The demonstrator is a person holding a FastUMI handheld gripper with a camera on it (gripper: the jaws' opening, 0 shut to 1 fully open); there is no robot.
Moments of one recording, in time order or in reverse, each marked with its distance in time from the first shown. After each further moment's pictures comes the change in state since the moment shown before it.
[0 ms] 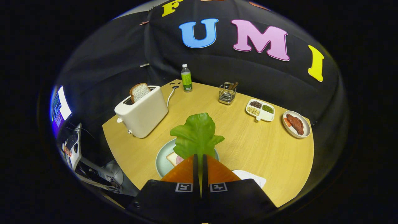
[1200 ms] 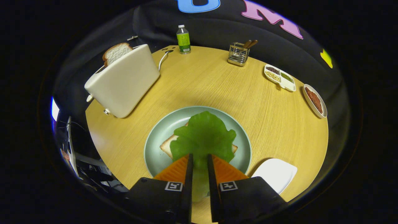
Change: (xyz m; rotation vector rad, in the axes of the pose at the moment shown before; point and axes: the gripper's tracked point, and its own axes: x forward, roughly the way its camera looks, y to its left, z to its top) arm 0.100 0.025 -0.083 0.043 0.318 -0.065
